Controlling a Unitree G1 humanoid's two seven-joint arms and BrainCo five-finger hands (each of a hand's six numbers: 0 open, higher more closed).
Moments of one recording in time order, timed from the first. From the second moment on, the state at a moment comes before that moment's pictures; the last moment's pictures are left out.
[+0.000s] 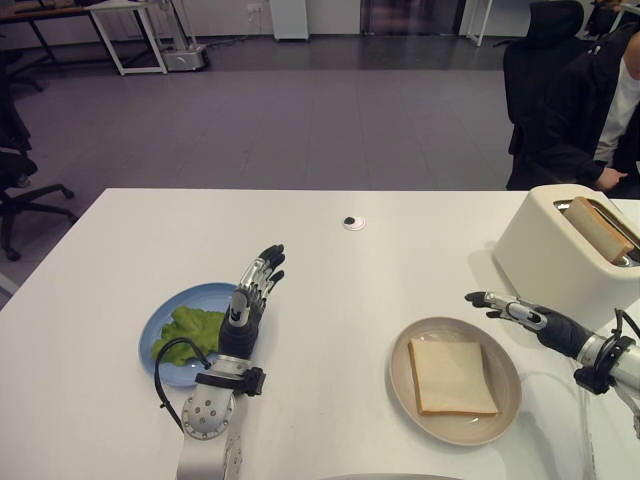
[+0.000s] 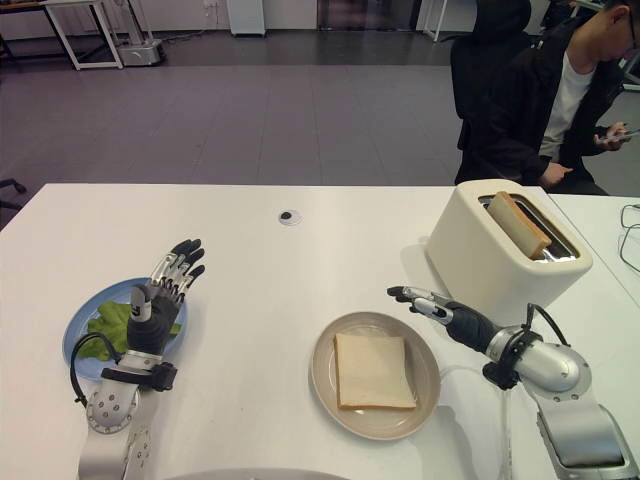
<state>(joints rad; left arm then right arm) 0.30 0.10 0.01 -0.39 -0.14 -0.19 -0.21 0.24 -0.79 -0.19 -0.41 0.18 0.15 0.67</state>
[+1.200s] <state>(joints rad) 0.19 0.93 0.06 0.07 0.88 -0.26 0.16 0.27 -0.12 -0.21 -0.35 0.25 -0.10 0.20</state>
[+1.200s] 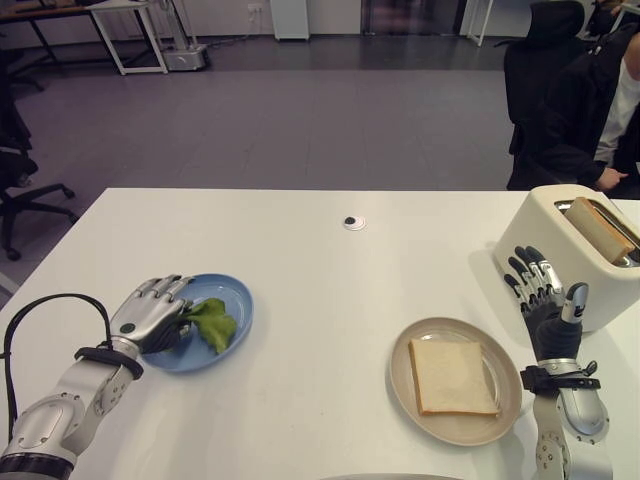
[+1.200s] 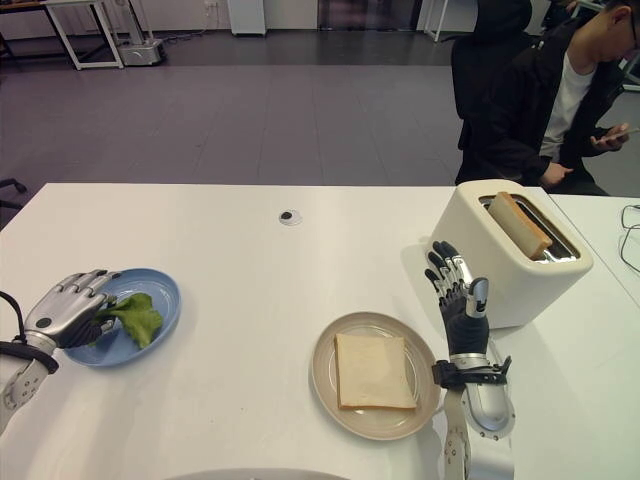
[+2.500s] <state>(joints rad) -0.33 0.17 -0.81 0.07 1.17 -0.23 -0.03 0.22 -0.15 -0.23 -0.38 0.28 -0.05 0.19</state>
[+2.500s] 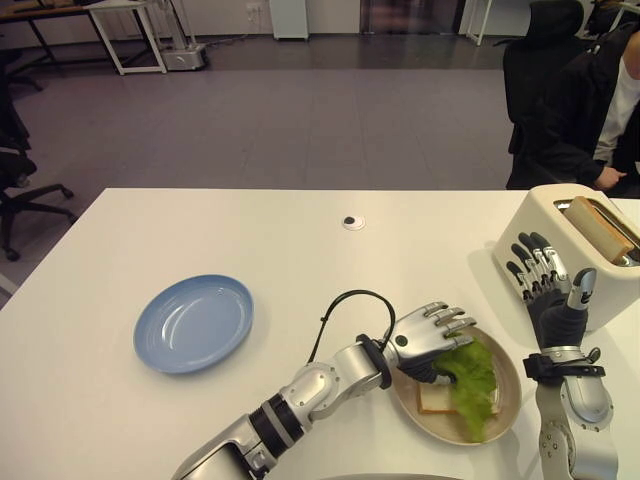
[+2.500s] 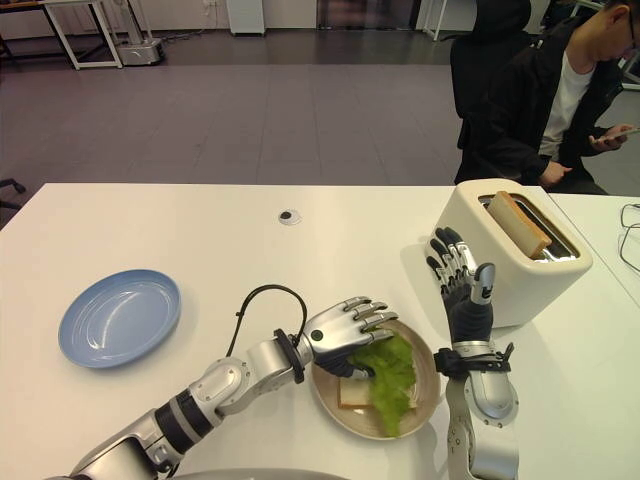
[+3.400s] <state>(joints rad) 0.14 0.17 -0.06 -0.23 -0.09 -0.20 -0.25 -0.03 -0.83 -0.41 0.01 -0.39 -0.13 0.10</state>
